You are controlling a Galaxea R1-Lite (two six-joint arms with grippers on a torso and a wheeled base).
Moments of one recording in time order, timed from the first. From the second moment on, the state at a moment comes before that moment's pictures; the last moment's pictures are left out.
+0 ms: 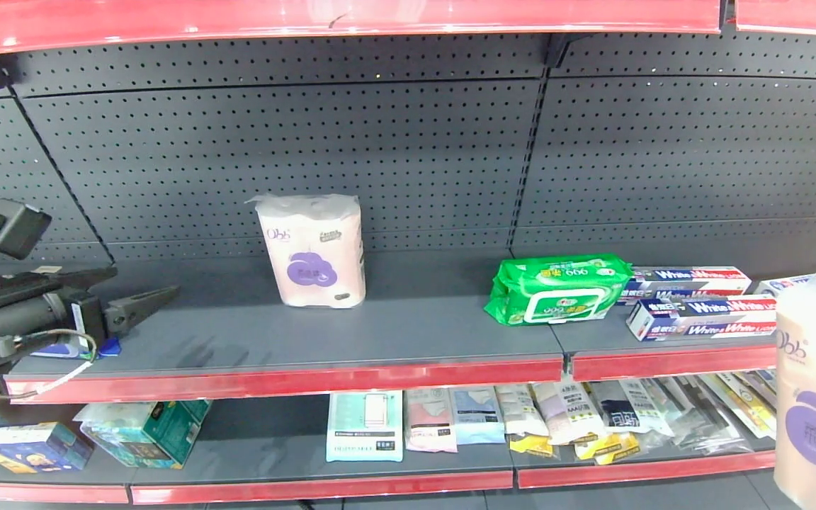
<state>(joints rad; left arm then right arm) 0.23 1.46 -0.56 -0.59 -0.55 0.19 -0.07 0.69 -0.40 -0.09 -0.05 -0.19</state>
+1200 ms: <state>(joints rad) 0.20 2.15 -1.22 -0.59 -1.07 0.33 -0.07 0.75 -0.40 -0.09 -0.05 -0.21</state>
